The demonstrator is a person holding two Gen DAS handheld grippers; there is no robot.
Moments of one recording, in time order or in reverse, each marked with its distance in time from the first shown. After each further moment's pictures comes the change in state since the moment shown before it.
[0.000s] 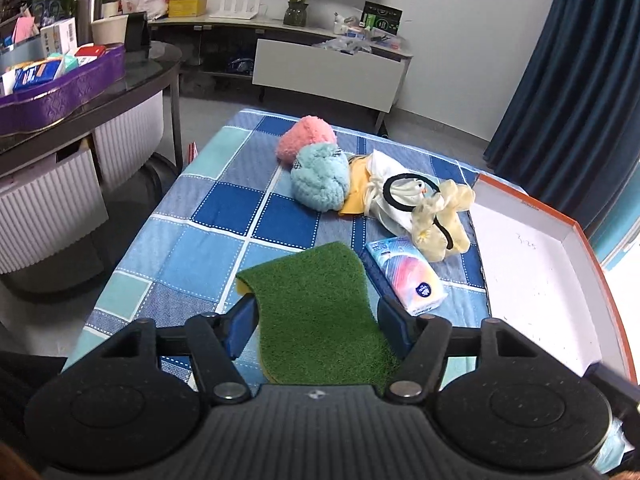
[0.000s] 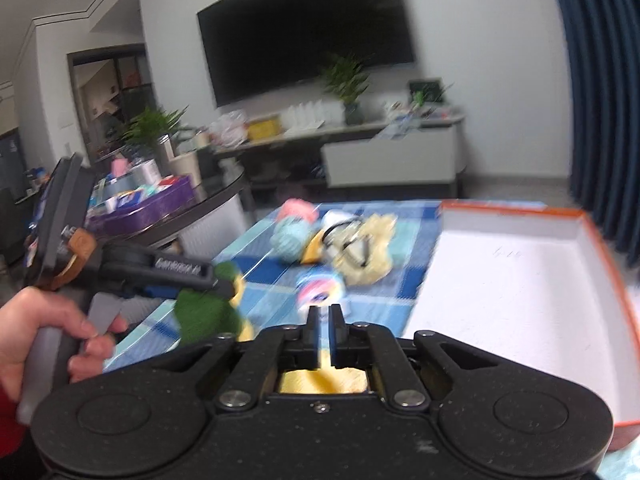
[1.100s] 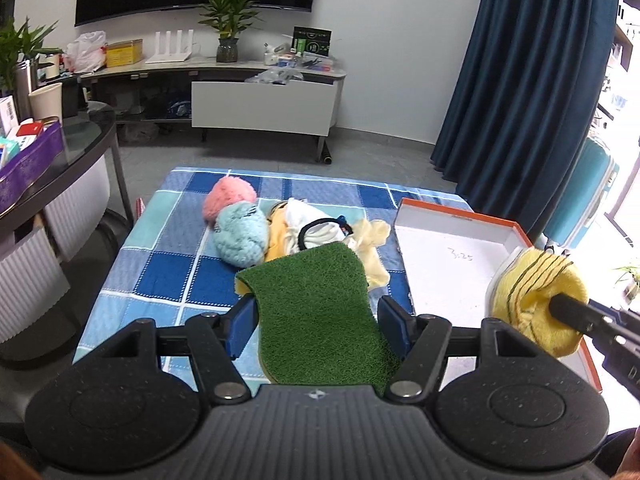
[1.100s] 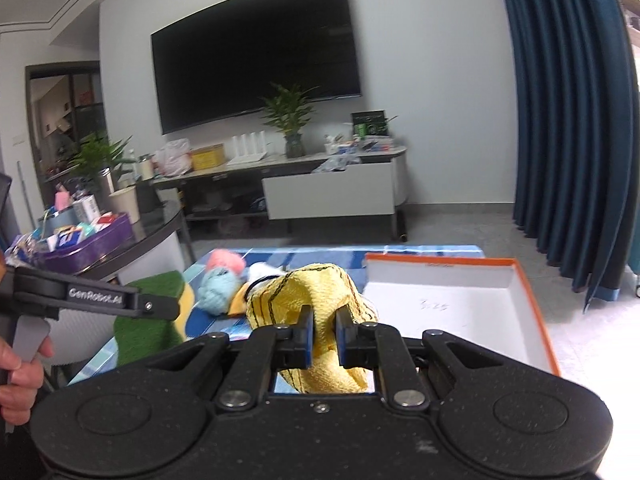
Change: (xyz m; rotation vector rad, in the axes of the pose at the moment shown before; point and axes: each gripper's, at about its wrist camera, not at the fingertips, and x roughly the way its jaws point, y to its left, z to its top) left arm -0.019 -0.048 0.025 0.161 -0.067 -0.117; right arm -0.010 -0.033 0.042 0.004 -0.097 -0.207
